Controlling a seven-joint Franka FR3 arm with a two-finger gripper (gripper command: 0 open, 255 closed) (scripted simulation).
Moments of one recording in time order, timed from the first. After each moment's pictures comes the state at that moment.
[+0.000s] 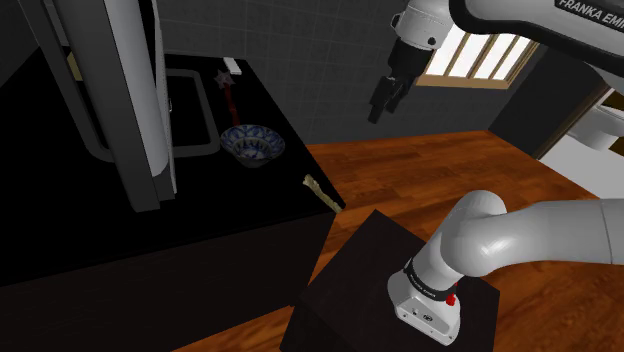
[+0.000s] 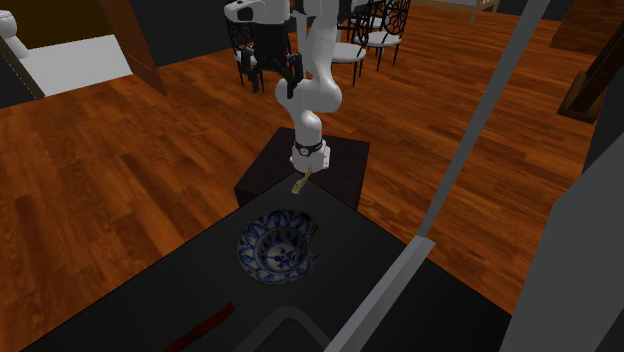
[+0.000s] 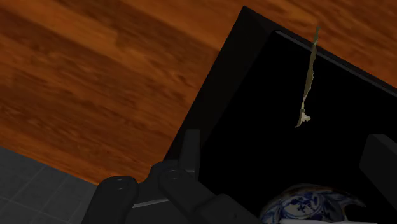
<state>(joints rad) -0.02 -0.81 0.04 -2.27 0.00 1.52 0.02</state>
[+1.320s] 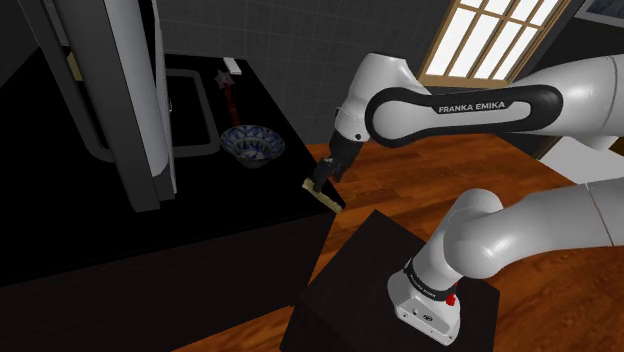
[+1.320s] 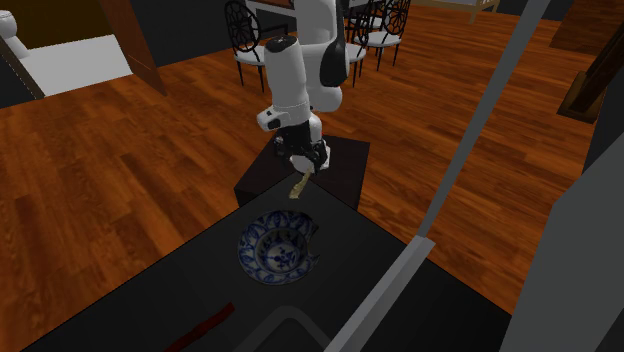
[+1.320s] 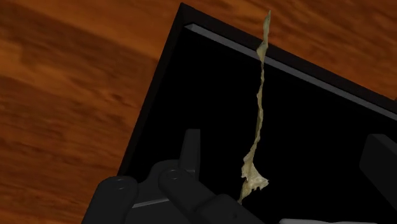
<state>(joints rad) 0.07 -0.67 0.13 -2.71 0.24 2.11 0.11</state>
